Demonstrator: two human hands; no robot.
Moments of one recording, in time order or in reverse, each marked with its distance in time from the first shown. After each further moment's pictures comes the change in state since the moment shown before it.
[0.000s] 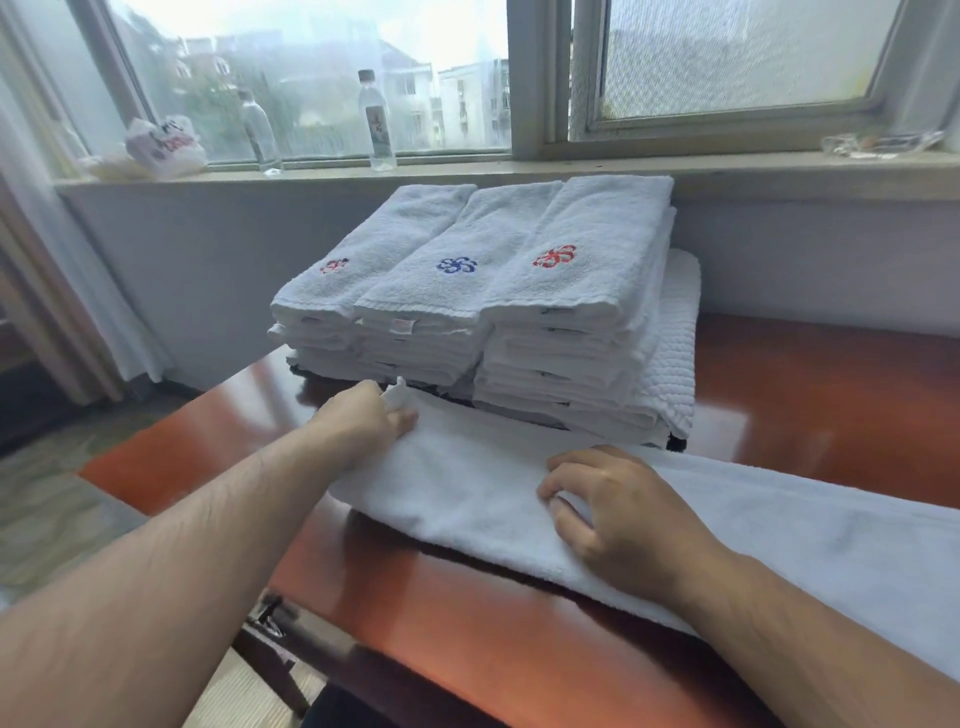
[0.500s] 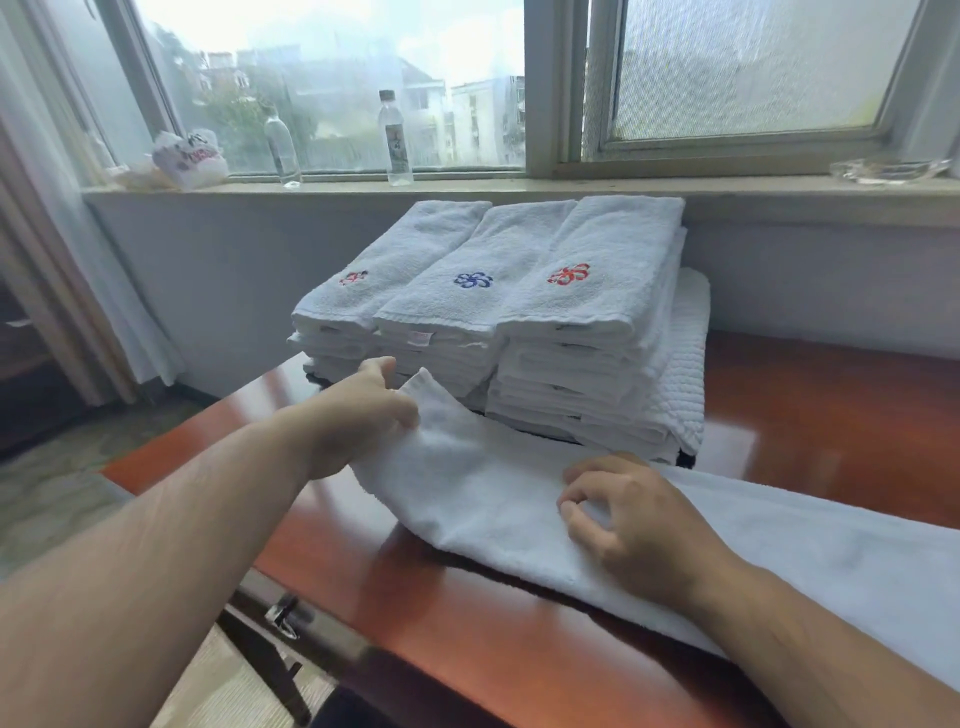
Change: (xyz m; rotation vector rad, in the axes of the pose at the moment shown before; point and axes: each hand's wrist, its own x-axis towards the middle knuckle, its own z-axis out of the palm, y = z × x) left_hand -0.039 0.016 -0.047 -0.700 -0.251 -0.075; right_hand 0.002 0.004 -0.001 0.073 0.052 0.017
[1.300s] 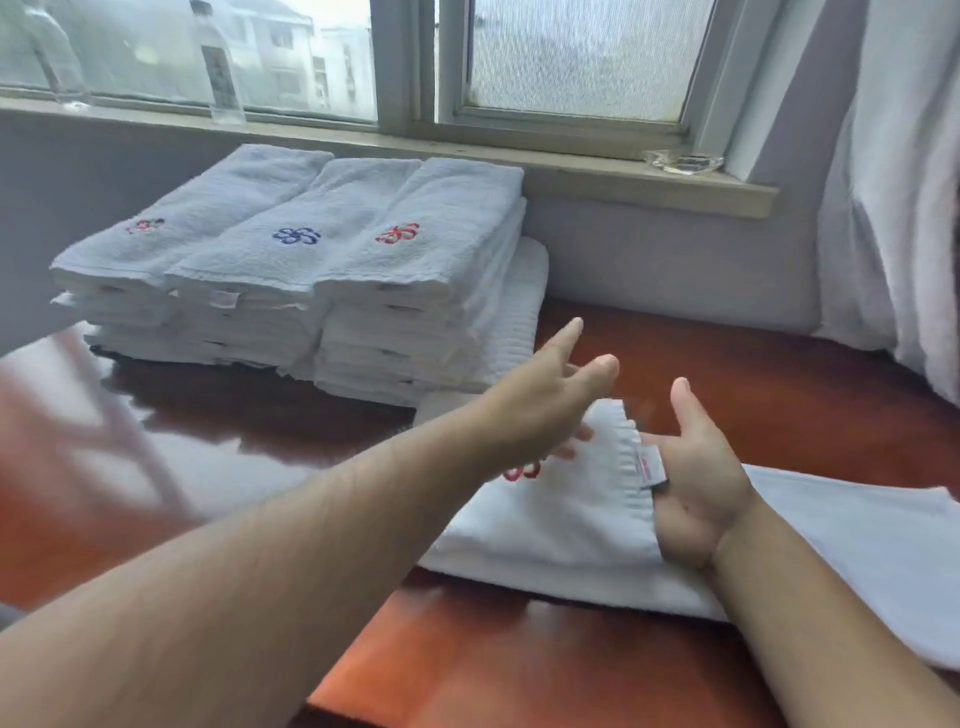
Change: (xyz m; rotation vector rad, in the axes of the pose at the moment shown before) left_hand -0.059 0.096 0.242 -0.039 -0.493 0.508; right_hand -0.074 0.063 -0.110 1.753 0.052 0.724
